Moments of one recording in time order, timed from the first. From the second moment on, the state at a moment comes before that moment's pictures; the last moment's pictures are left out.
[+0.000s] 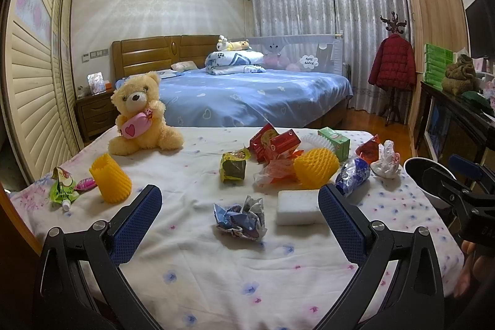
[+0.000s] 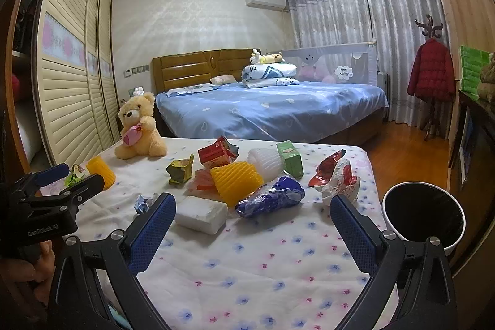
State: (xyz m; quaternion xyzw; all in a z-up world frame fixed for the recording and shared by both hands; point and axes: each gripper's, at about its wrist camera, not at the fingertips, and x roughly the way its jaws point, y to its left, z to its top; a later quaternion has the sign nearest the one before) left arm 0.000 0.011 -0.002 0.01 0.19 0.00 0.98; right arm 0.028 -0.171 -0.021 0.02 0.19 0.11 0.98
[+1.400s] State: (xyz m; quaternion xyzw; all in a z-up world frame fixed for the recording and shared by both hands) left arm 0.014 0.048 -0.032 -0.01 0.26 0.03 0.97; right arm 0.048 -0.150 -0.037 0.01 0.25 0.18 0.95
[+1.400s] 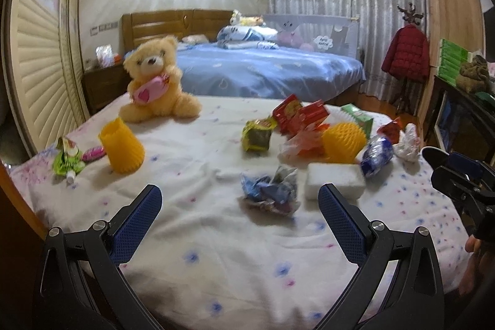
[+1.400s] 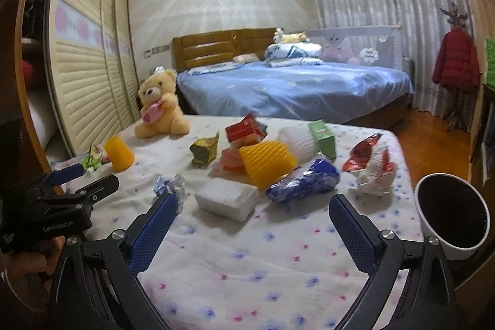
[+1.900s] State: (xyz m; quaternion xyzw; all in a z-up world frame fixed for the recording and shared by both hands) left arm 0.077 0.062 -0.065 -0.04 0.35 -0.03 0.93; right arm 0.119 -0.129 -0.083 0.04 0.37 0.24 0.89
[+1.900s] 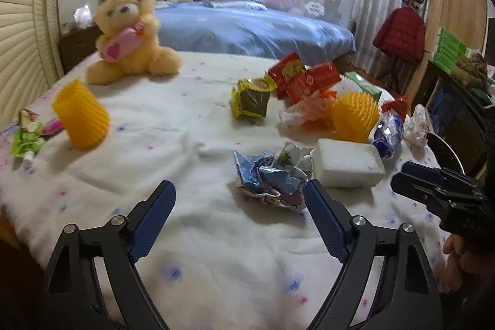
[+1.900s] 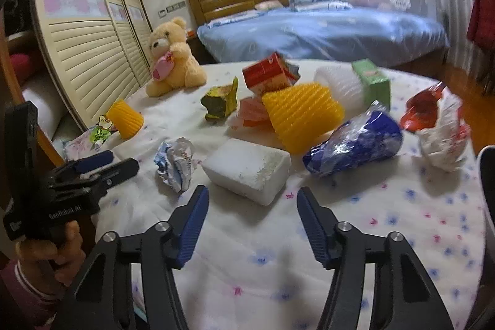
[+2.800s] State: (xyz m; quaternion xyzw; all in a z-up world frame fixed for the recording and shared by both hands) left arm 0.099 0.046 -0.079 -0.06 0.38 -0.12 0.92; right arm 0.125 -0.143 -0.096 0.07 0.40 0.25 0.88
